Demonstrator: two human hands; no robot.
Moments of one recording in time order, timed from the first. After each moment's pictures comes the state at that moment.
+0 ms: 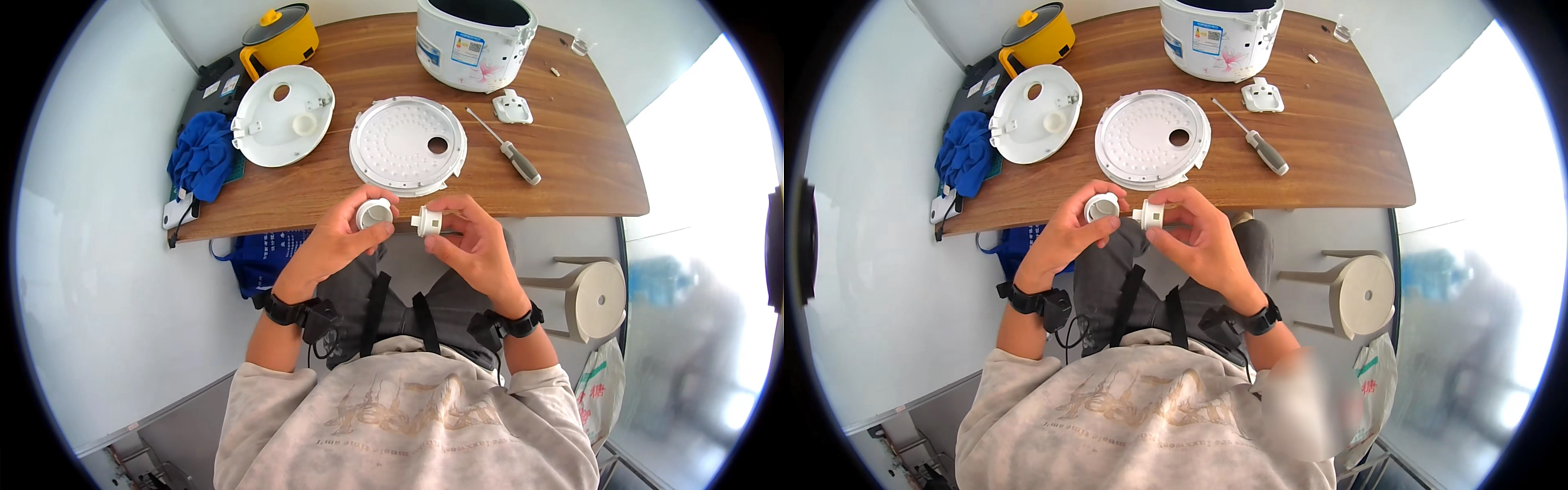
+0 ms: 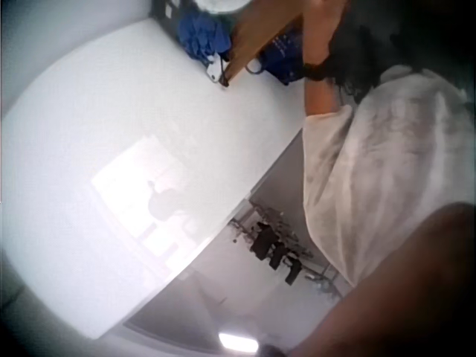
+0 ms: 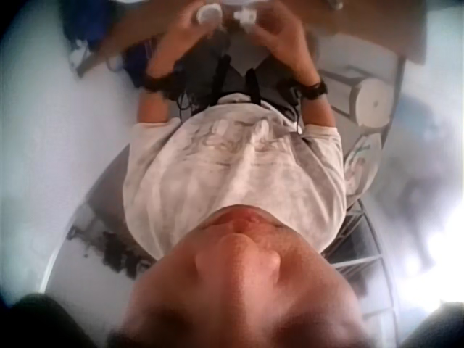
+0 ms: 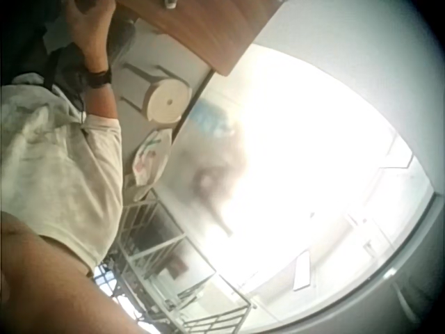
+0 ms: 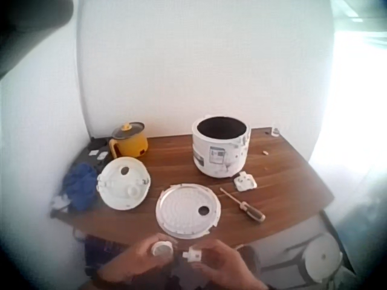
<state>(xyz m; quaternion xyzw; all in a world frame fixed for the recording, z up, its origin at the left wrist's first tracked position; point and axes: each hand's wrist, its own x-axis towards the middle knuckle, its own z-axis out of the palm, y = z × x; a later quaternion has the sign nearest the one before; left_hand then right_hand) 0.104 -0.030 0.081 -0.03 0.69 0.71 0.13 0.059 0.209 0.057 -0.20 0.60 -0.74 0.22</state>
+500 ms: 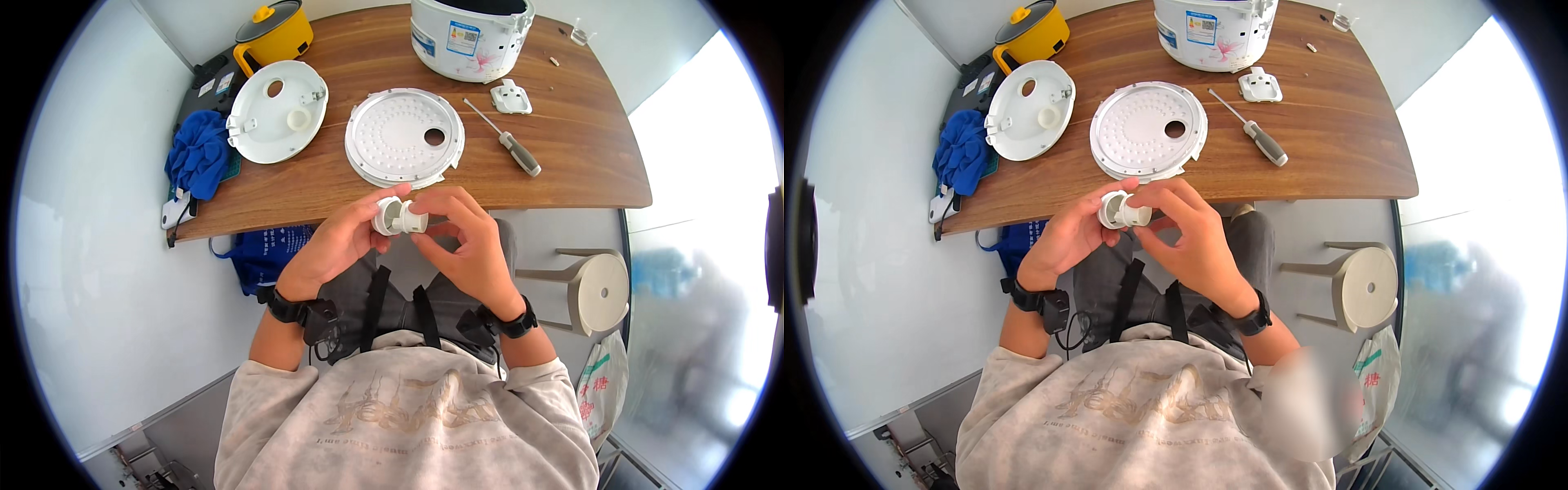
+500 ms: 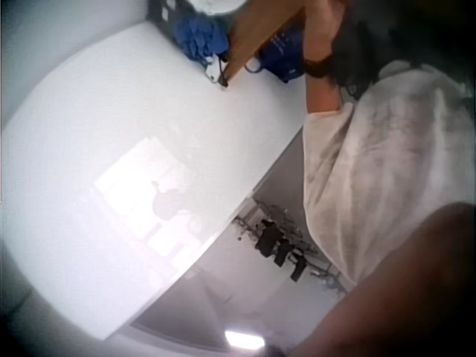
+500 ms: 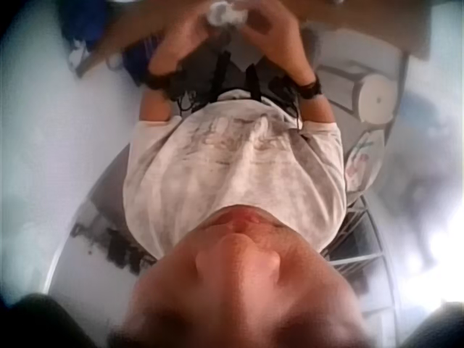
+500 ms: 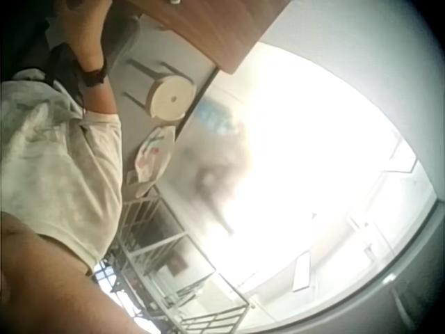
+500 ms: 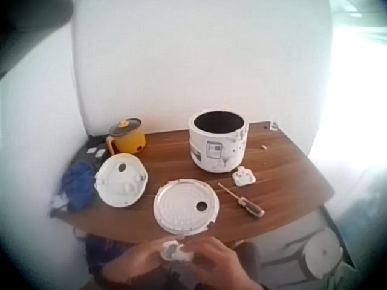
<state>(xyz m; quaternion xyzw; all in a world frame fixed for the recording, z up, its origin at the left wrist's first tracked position) 0.104 -0.027 0.063 0.00 0.55 0.80 0.22 0.065 0.197 0.069 -0.30 0.69 -0.66 0.04</state>
